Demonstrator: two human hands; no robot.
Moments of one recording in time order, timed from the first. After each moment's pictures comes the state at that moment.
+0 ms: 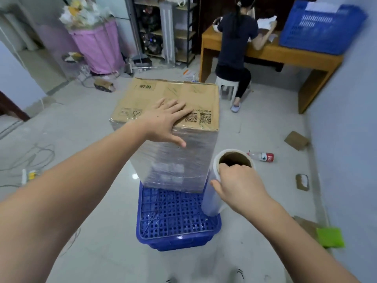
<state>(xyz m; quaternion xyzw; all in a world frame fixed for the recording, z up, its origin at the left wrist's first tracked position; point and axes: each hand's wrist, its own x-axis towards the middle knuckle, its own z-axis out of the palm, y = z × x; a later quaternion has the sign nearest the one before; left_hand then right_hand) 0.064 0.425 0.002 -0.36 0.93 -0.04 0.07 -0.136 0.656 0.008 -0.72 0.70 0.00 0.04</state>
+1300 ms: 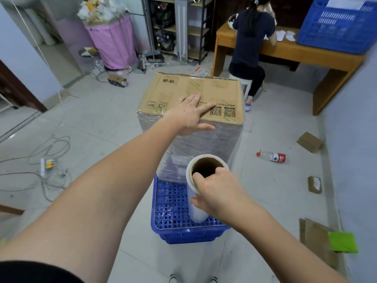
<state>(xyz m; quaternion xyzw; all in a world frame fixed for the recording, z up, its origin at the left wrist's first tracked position) 0.058 0.431 -0.007 -0.43 0.90 -0.02 0.05 -0.050 0.668 -0.004 -0.85 0.52 -0.04 0.00</state>
